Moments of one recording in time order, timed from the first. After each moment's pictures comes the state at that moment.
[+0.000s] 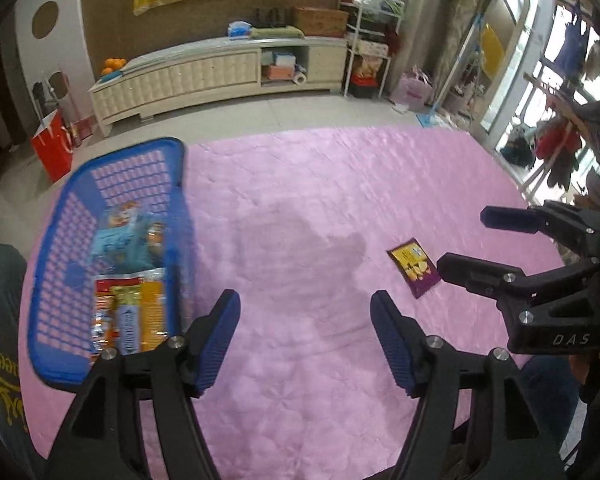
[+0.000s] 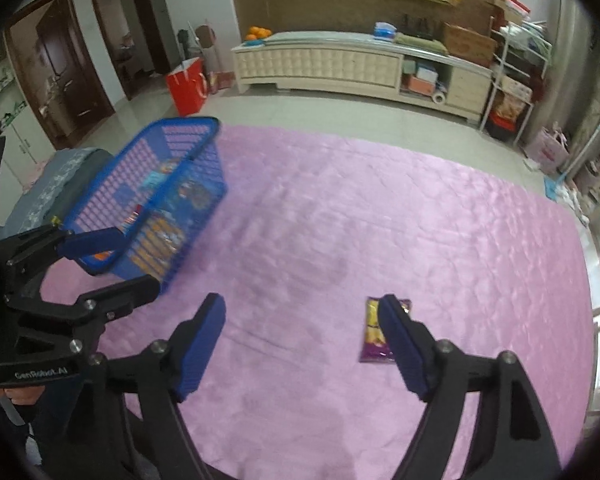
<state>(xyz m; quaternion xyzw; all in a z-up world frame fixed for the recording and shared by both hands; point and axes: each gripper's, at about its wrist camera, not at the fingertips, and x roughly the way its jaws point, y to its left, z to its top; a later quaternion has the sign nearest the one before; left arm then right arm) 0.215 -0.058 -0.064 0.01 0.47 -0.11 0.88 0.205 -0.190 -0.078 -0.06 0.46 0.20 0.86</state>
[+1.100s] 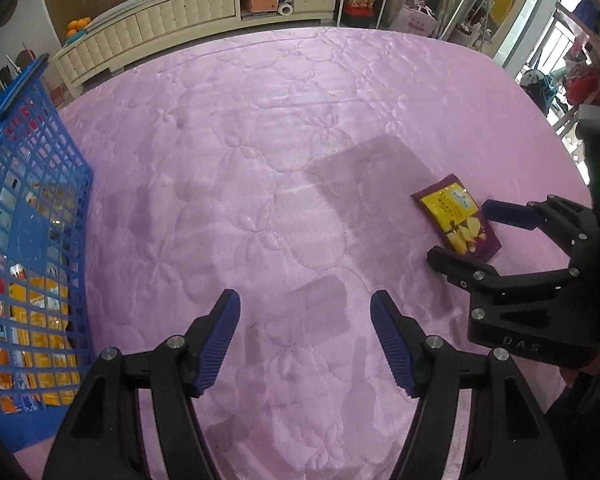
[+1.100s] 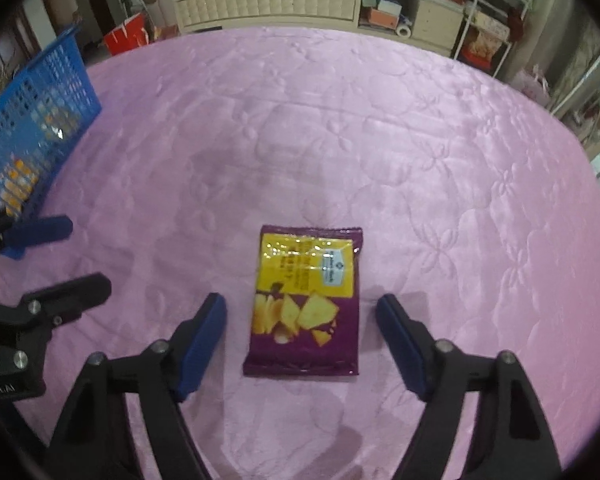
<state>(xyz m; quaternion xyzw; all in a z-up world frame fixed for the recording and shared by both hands) 0.287 -0.121 -0.195 0.04 0.56 -0.11 0.82 0.260 -0.229 -0.220 -0.08 0.53 0.13 0.83</state>
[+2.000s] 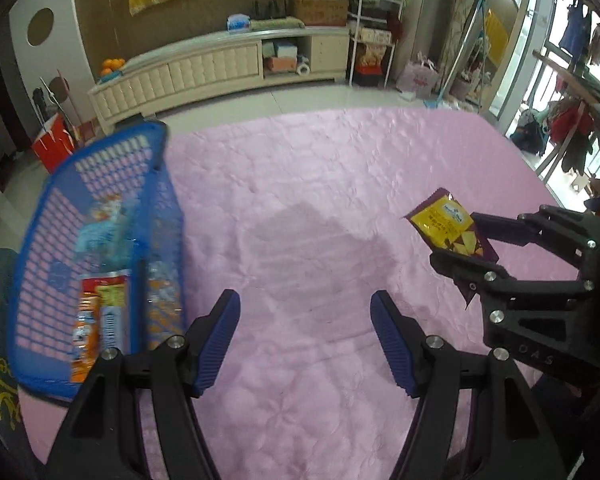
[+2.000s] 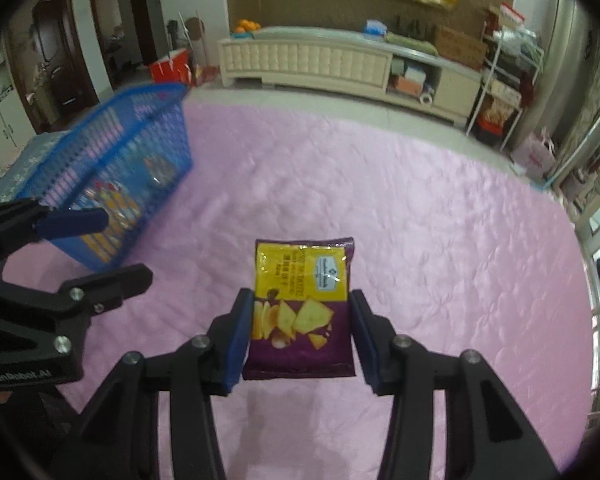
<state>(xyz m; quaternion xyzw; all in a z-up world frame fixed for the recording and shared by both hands) 0.223 -0.066 -0.092 0.03 0.47 -0.09 0.88 0.196 -0.179 -0.112 -0.09 0.44 0.18 0.87</state>
